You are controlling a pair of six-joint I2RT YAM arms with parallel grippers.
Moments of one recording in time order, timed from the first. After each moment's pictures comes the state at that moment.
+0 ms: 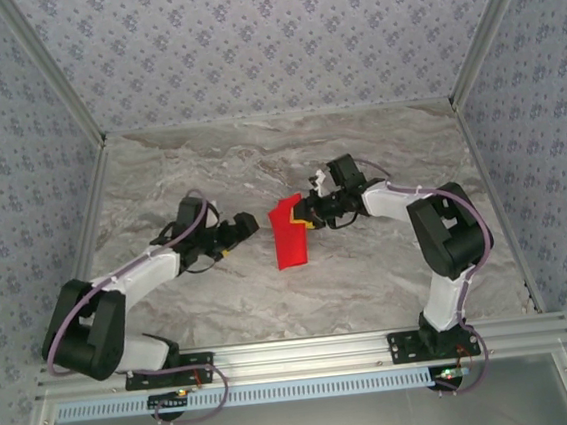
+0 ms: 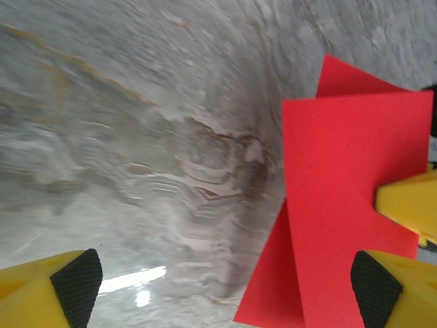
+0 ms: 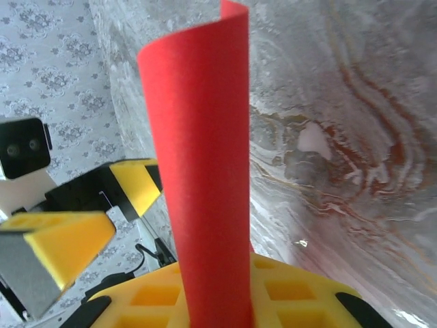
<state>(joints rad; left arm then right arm) -0.44 1.38 0.65 -0.06 0.40 -0.86 0.42 1.81 1.03 -0.14 -0.85 0.79</state>
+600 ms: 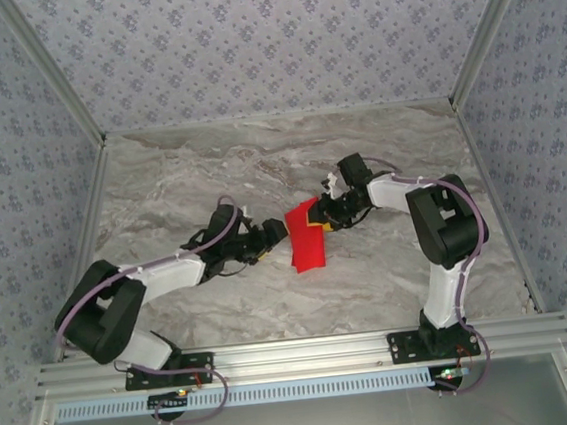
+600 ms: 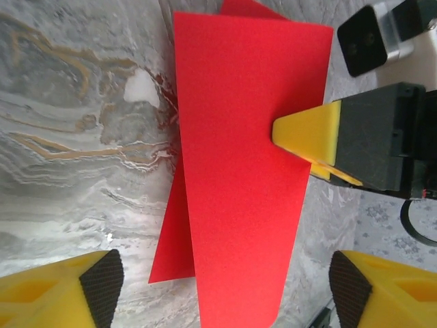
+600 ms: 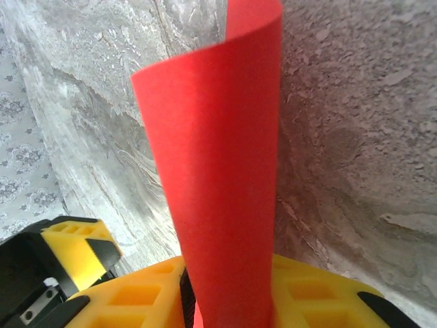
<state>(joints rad) -0.66 1.50 0.62 0.23 0.38 -1.11 0.34 1.89 1.09 -0.37 -0.76 0.53</state>
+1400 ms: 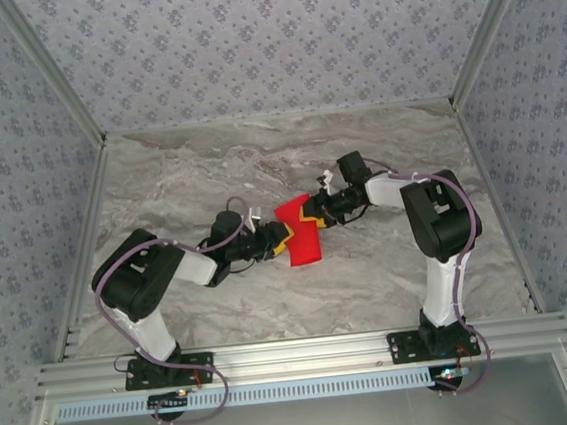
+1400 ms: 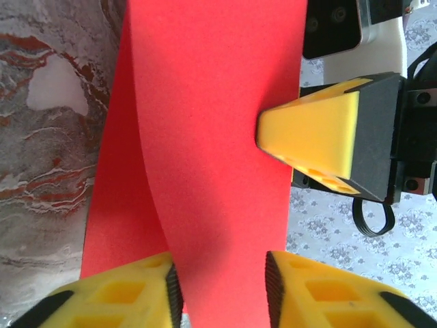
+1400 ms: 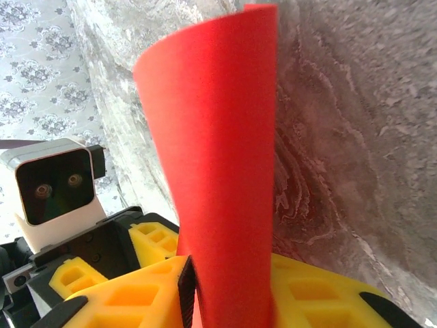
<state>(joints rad) -0.62 1.77 0.55 0.81 0.56 -1.34 0.34 1.95 1.12 -0.26 -0.93 0.60</state>
